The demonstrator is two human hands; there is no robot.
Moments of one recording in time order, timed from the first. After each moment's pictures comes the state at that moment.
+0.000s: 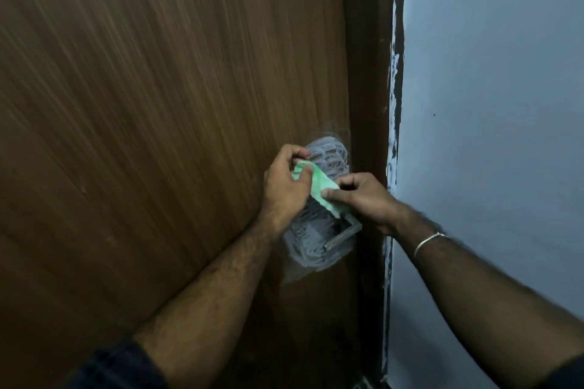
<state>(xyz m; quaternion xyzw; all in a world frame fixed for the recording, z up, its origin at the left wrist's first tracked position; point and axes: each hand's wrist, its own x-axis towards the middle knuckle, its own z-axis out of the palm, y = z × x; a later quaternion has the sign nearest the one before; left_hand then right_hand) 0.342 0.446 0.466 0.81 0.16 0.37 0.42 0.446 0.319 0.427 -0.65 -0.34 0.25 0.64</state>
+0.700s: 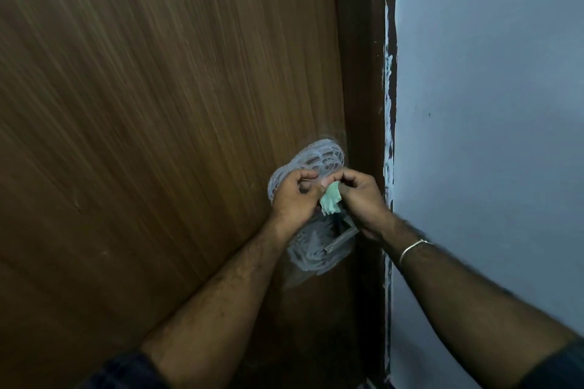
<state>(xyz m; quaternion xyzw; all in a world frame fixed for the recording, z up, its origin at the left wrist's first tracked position) 0.357 0.454 0.438 0.79 0.19 0.25 0.53 0.440 0.344 0.413 -0.58 -0.27 0.15 0.76</state>
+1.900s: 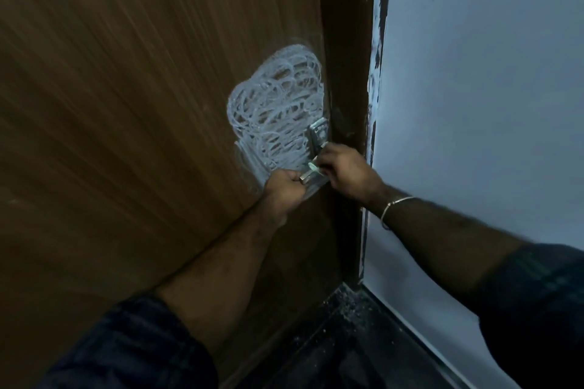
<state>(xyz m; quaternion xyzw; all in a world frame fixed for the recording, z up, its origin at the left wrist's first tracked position) 0.373 0.460 0.295 0.81 0.34 0.07 0.48 0.453 0.317 0.320 -0.82 -0.50 -0.04 0.28</state>
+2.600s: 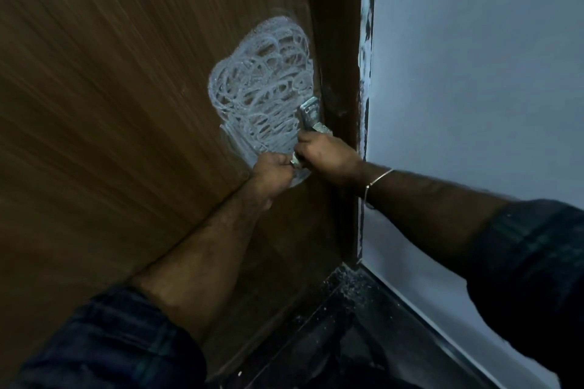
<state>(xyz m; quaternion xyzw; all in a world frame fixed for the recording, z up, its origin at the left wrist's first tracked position) 0.371 0.468 0.297 0.81 0.33 0.03 0.49 0.452 0.337 0.315 -0.80 -0.58 -0.09 0.13</state>
